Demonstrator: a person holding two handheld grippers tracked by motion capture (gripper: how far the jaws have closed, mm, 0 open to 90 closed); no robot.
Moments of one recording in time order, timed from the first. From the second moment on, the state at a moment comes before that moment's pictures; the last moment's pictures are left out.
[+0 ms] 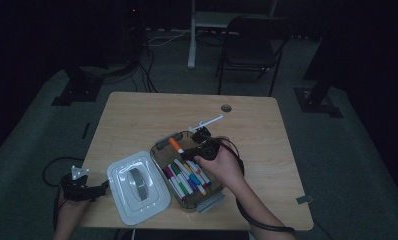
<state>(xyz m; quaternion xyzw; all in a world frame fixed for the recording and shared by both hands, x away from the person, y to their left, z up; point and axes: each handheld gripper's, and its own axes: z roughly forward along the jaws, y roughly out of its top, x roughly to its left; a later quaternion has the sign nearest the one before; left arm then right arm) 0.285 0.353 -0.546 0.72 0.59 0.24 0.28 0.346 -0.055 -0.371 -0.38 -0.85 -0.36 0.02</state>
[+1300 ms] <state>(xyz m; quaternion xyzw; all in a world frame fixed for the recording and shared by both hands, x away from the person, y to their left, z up) 0.285 0.353 -0.546 0.72 0.59 0.24 0.28 0.359 0.010 -0.466 -0.38 -0.90 -0.21 0.09</state>
